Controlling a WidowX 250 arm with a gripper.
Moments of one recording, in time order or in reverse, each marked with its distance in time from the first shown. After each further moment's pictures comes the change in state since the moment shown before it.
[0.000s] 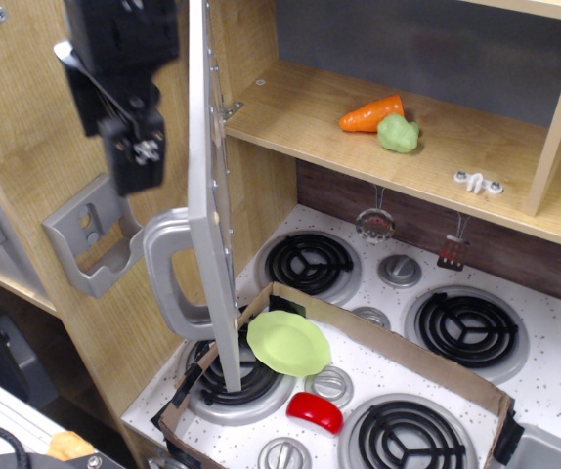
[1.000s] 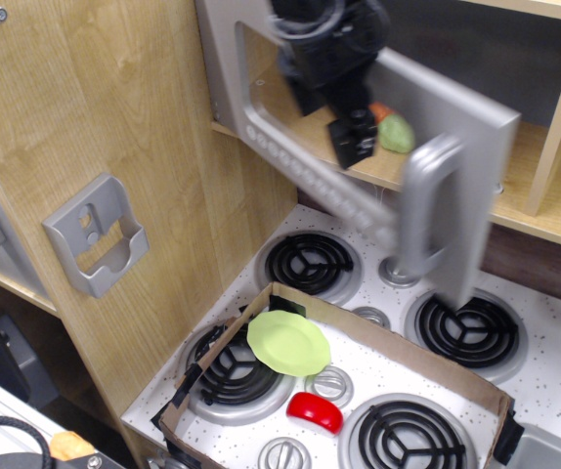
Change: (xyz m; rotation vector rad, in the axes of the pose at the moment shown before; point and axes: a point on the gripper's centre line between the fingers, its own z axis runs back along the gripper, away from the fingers) arm 0.146 -0.015 -0.028 0.090 -0.390 -0.069
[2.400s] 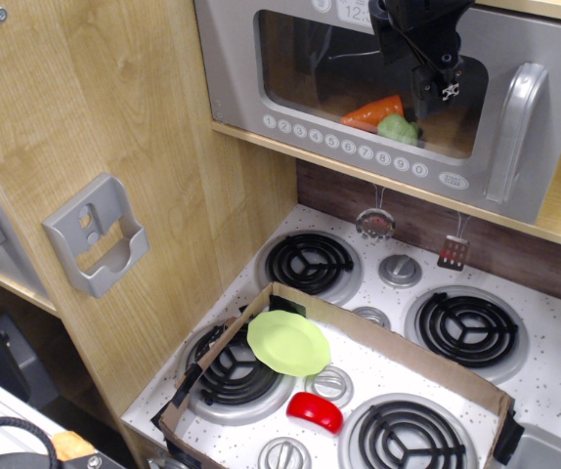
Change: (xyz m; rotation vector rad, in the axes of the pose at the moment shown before) arm 0.057 0.008 -0.007 -0.004 -0.033 -0.107
